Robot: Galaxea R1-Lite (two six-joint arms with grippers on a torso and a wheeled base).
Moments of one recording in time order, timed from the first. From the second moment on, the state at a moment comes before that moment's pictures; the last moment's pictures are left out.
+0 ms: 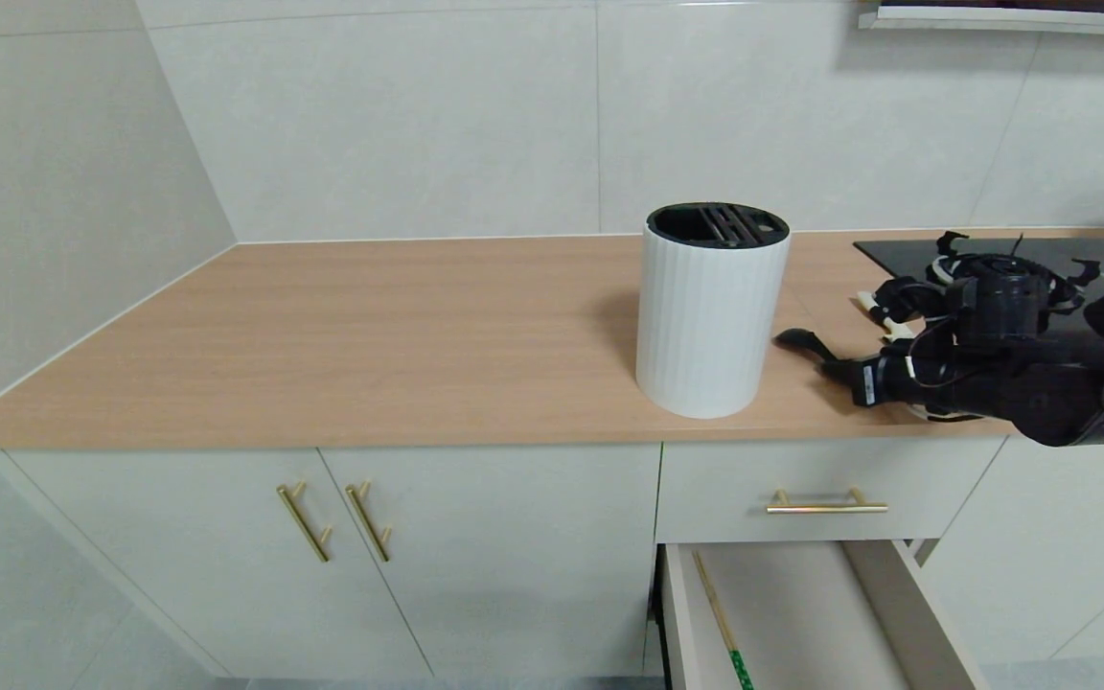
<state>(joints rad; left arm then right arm) 0.00 0.00 0.00 0.00 0.00 0.00 0.04 2.06 -1.17 -0.51 0.30 -0.16</state>
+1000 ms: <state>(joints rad) 0.00 0.00 0.00 0.00 0.00 0.00 0.20 1.57 -0.95 -0.07 -0.04 0.01</state>
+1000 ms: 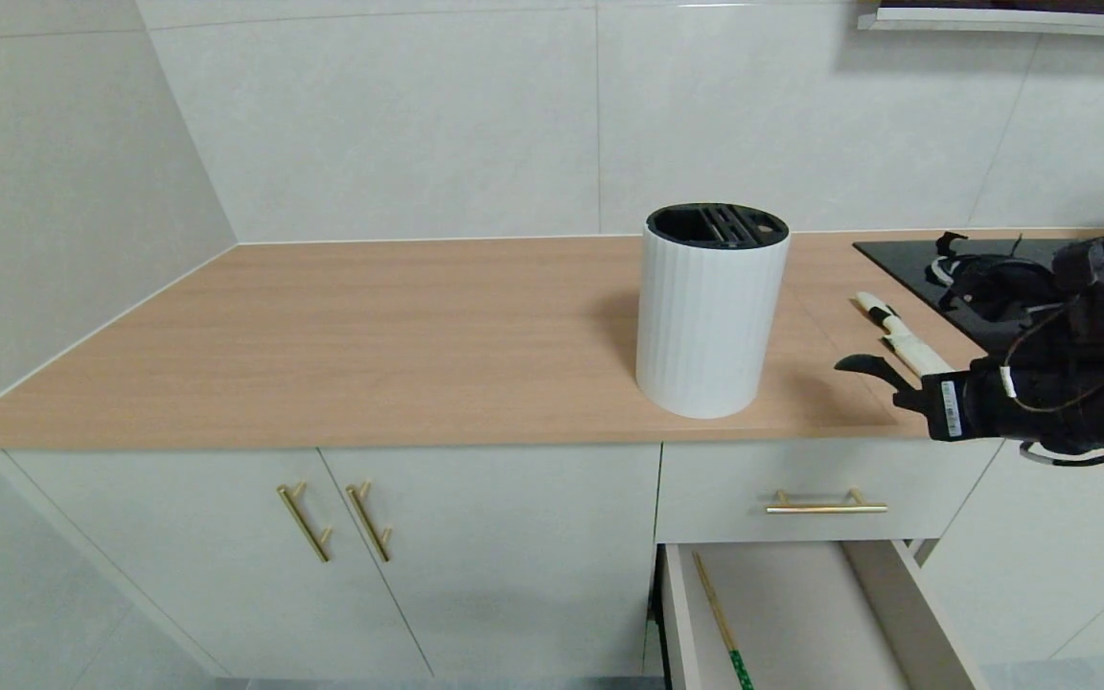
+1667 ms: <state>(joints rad) 0.00 0.00 0.00 0.00 0.00 0.00 0.21 1.45 -0.81 -0.07 -0.03 -0.01</state>
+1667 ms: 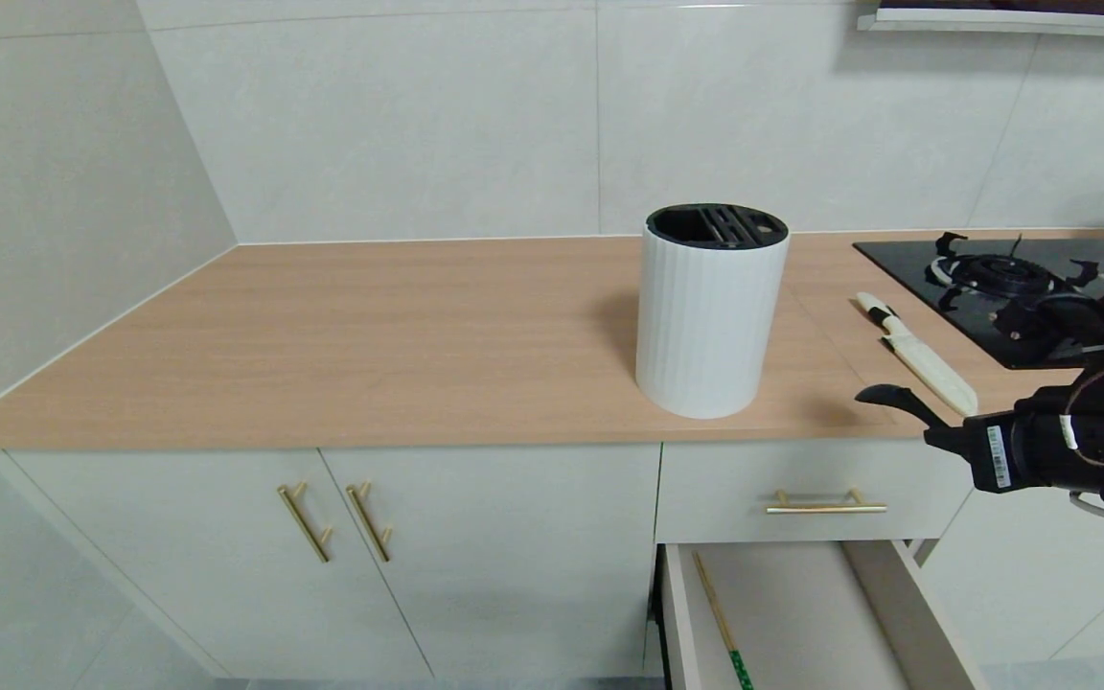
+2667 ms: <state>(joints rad) 0.00 0.00 0.00 0.00 0.00 0.00 0.28 1.43 -0.78 -0.07 -0.03 -0.01</state>
